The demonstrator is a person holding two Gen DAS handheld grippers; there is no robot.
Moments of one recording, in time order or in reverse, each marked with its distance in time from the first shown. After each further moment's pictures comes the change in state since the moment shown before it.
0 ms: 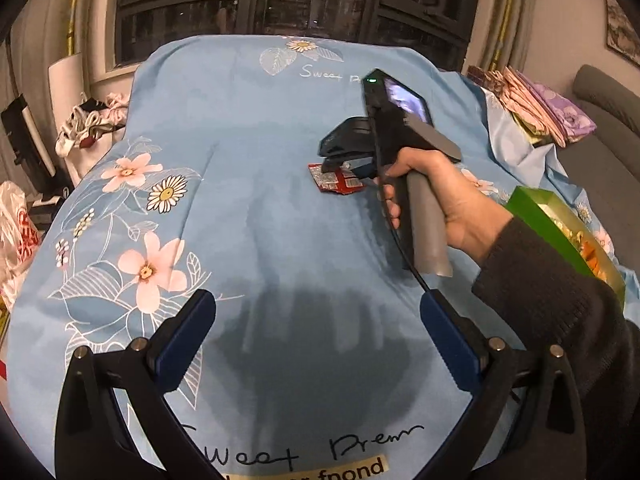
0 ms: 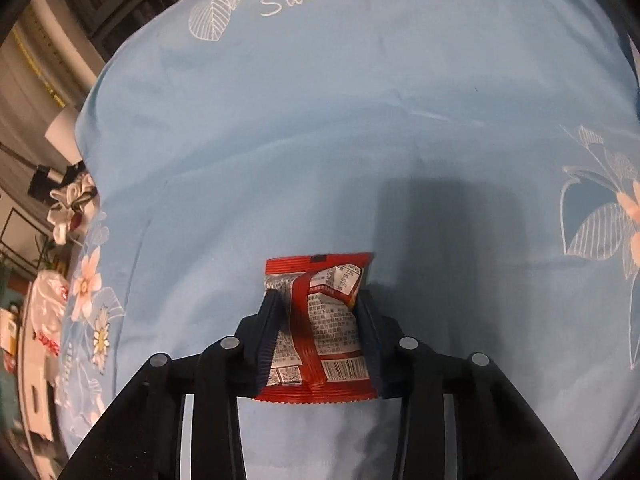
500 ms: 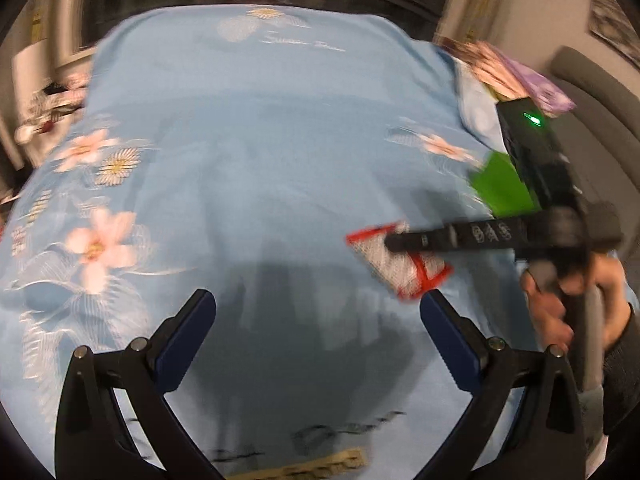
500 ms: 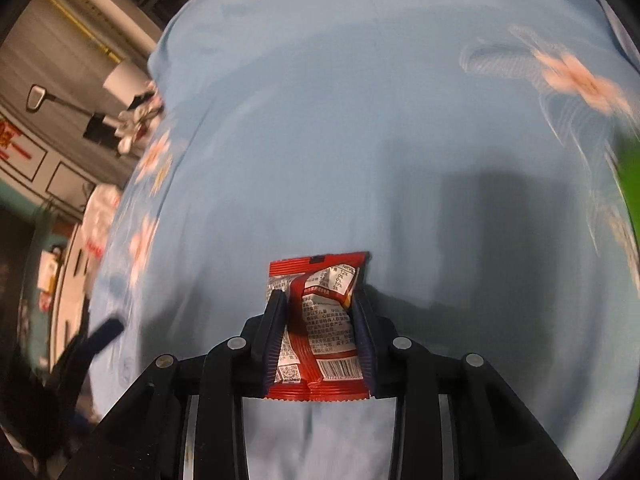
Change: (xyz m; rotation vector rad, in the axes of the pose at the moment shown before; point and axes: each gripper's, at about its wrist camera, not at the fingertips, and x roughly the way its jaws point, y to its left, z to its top) left arm 0.027 -0.017 -0.015 0.060 0.107 -0.162; right arm -0.105 -0.162 -0.116 -0.080 0.168 0.182
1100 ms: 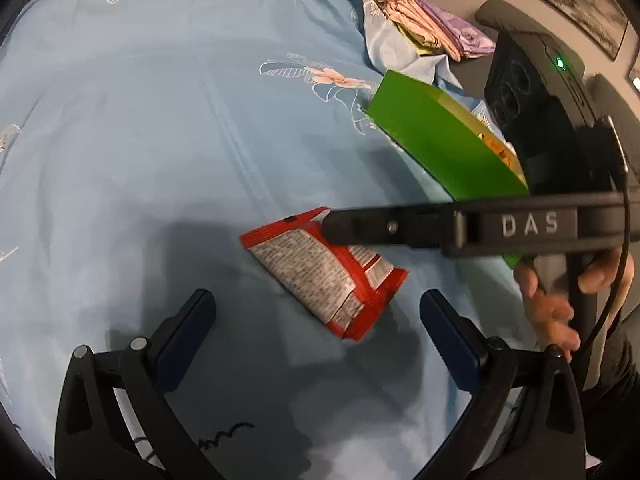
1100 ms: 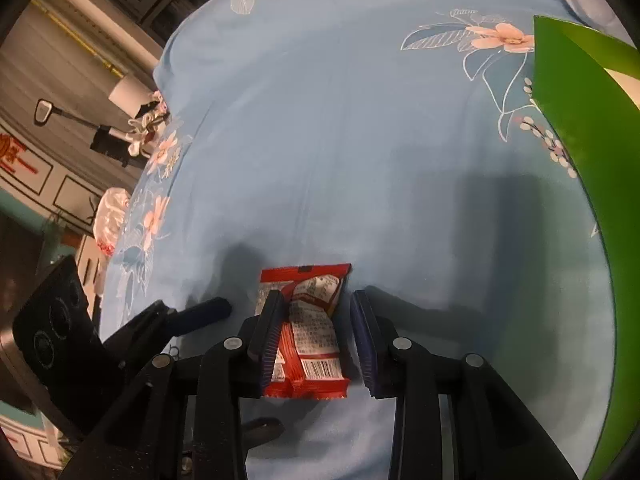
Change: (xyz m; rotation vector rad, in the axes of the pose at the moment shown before) left arm 0.045 -0.065 -0.019 0.090 0.159 -0.286; right arm -0.041 -0.029 -0.041 0.044 -0.035 0.021
